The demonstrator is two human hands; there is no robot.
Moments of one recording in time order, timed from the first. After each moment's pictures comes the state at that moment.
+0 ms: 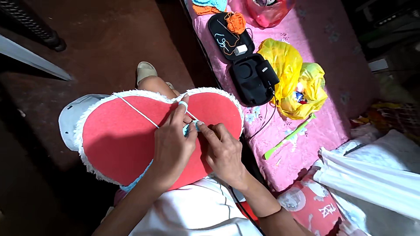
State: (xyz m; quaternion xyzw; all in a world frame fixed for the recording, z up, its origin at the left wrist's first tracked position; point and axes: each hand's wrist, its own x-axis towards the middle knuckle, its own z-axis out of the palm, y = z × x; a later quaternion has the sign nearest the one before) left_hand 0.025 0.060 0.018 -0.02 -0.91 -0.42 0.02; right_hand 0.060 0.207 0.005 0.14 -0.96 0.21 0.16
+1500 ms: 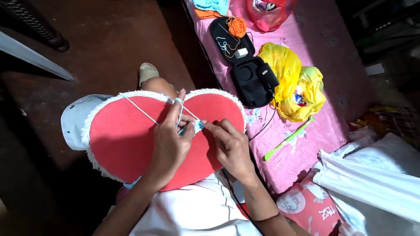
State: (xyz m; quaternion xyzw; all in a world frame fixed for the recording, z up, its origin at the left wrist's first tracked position) left_hand 0.024 0.048 0.016 0.00 -0.82 -0.57 0.01; right_hand 0.051 0.221 0.021 0.14 -0.94 0.30 0.09
